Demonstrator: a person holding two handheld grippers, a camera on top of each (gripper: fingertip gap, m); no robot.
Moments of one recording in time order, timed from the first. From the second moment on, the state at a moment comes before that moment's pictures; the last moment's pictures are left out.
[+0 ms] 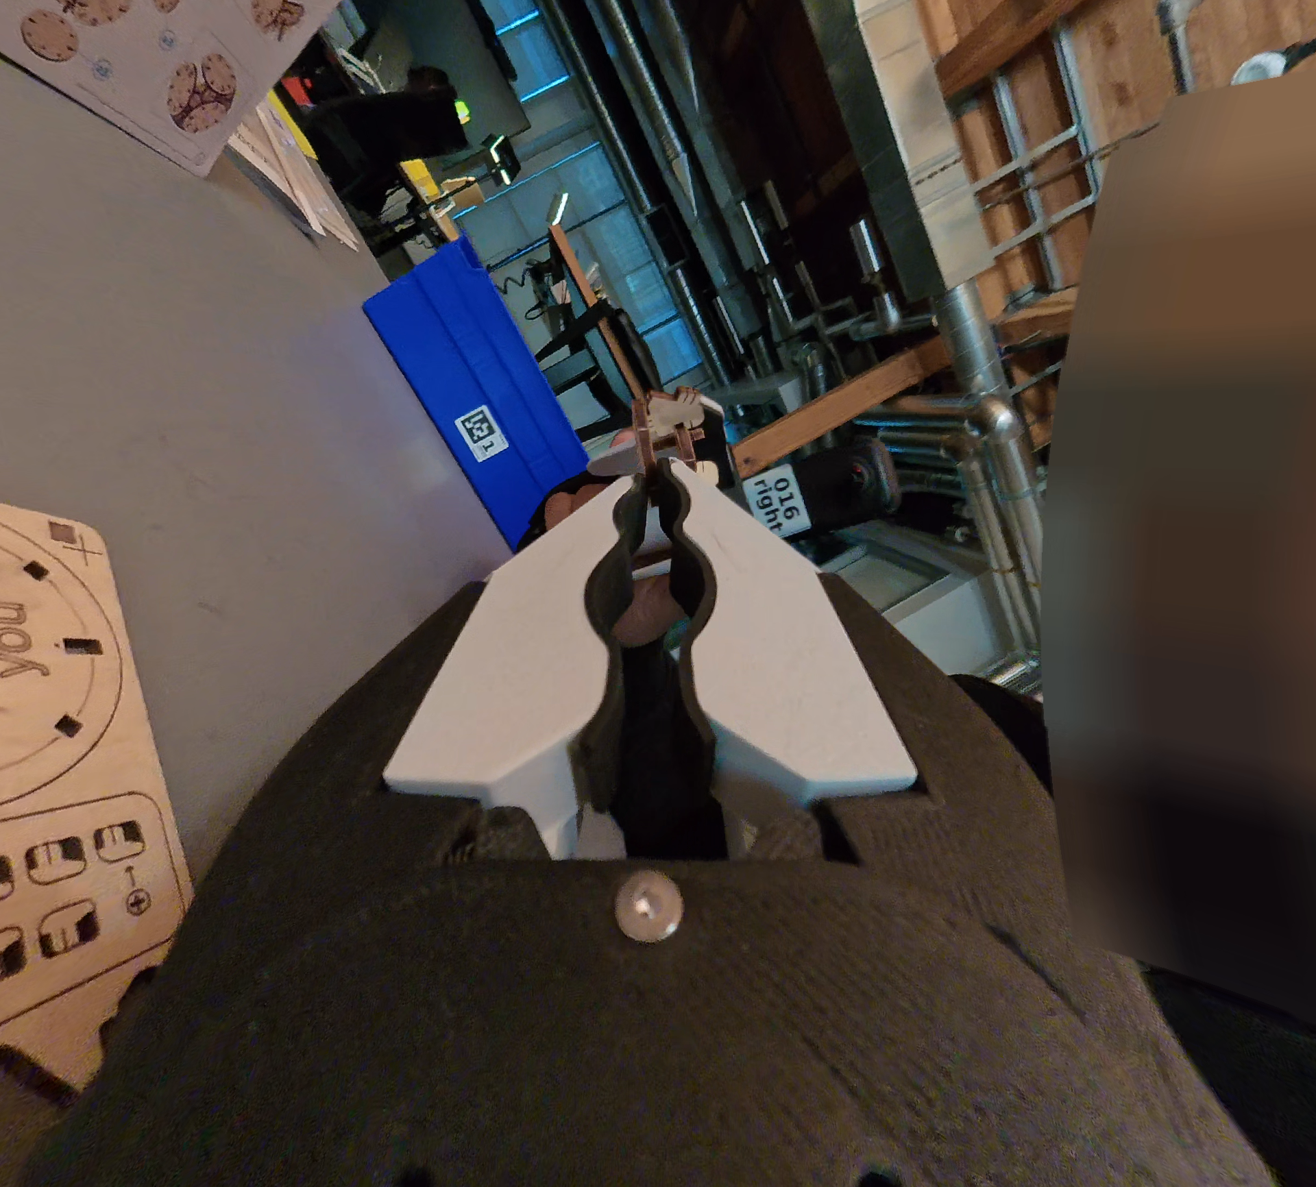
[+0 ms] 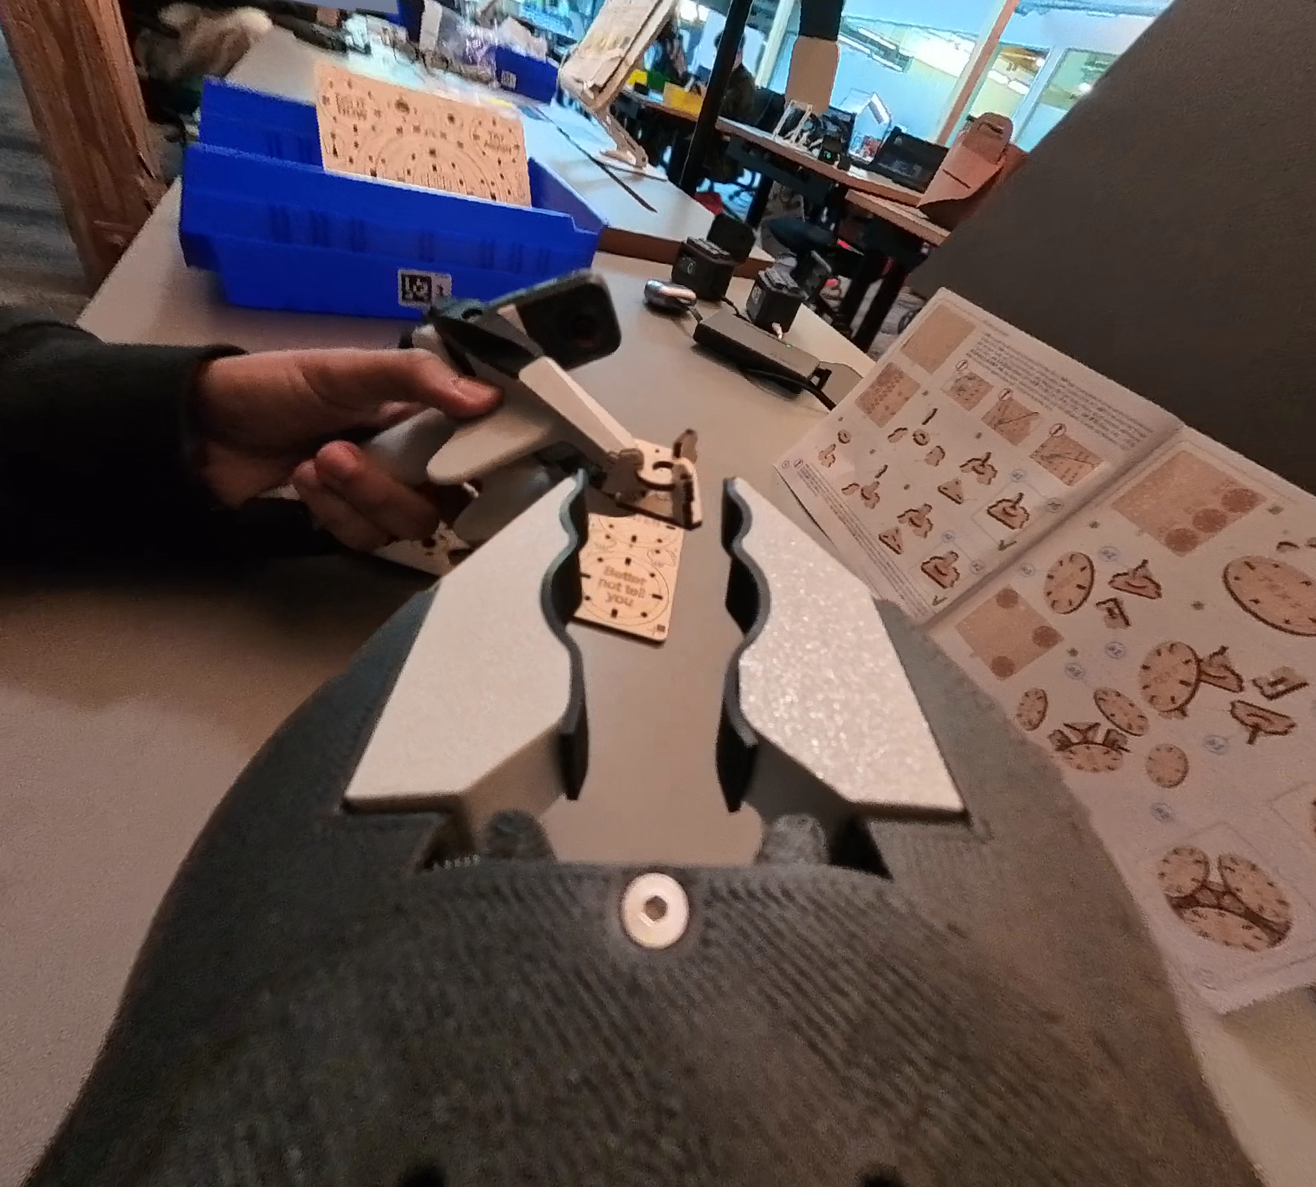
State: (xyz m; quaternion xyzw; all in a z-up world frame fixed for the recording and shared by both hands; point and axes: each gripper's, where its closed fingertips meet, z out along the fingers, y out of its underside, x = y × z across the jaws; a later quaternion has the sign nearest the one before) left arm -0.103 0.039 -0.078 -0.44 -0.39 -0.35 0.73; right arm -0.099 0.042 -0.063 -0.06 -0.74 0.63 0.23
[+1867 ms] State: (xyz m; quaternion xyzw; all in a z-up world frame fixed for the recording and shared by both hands) left arm -0.090 0.048 -0.083 -0.40 -0.38 -0.48 0.68; right arm -0.098 0.052 -0.064 -0.11 -0.72 0.68 0.01
